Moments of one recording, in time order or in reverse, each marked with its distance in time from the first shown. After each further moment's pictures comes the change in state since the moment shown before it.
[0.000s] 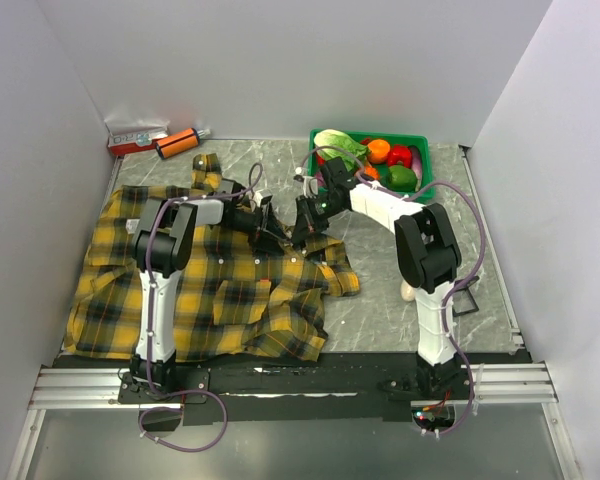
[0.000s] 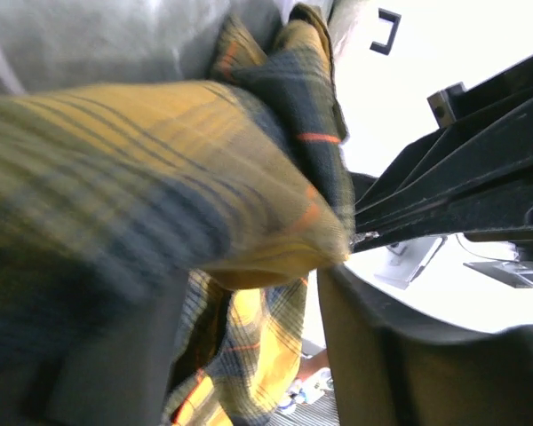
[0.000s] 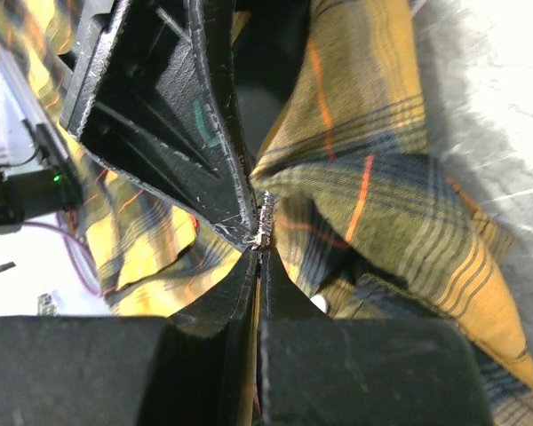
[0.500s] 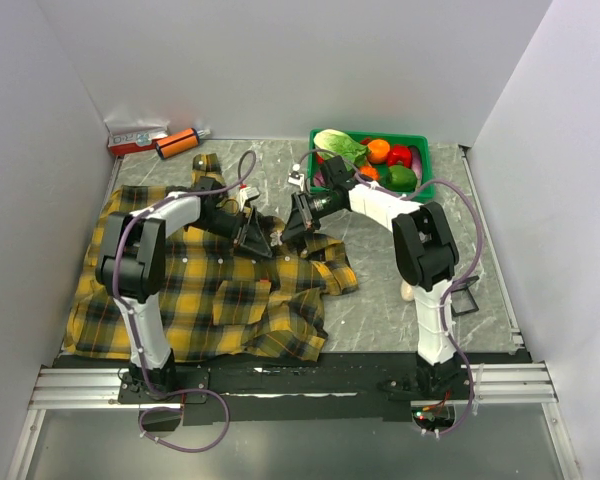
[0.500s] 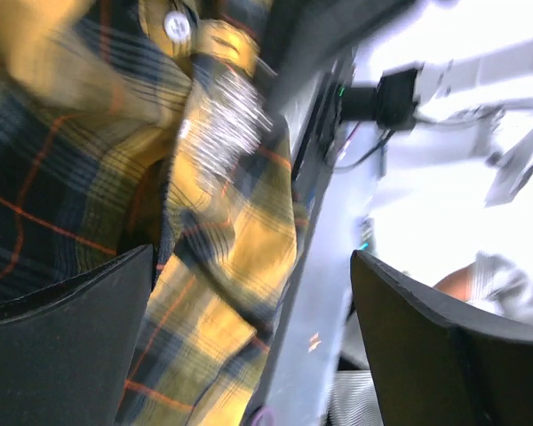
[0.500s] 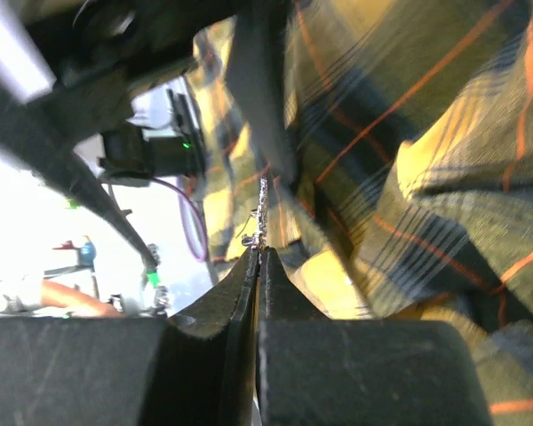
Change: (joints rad) left arm 0.048 -0.332 -0.143 -0.429 -0.014 0.608; right arm -0.014 0.013 0.013 0.036 -0.315 0.087
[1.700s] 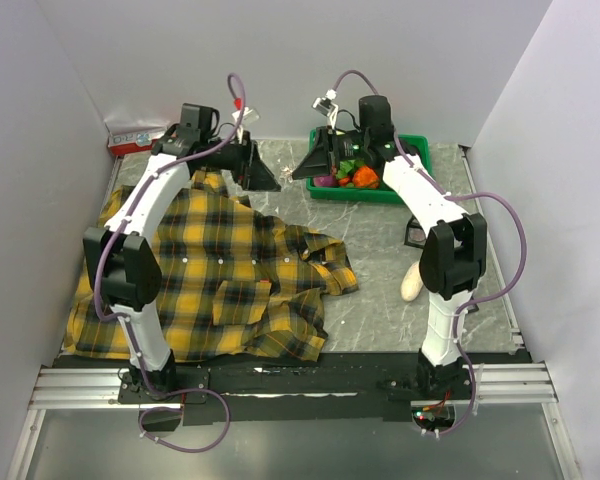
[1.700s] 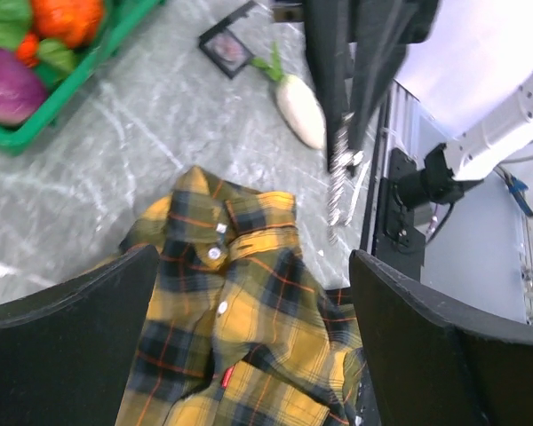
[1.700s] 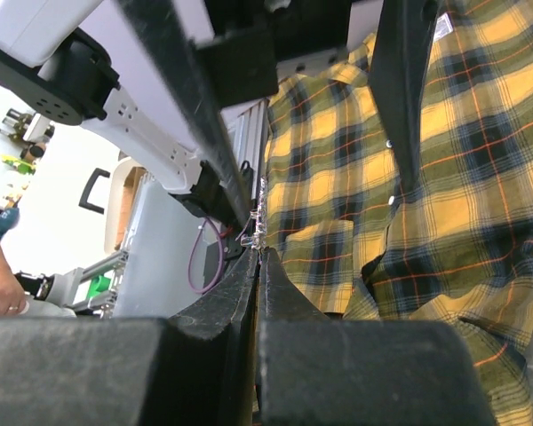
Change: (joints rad) left arm -0.005 -0.095 0.496 0.077 -0.064 0.031; right arm -0.125 -0.149 0.223 0.300 -0.296 0.111
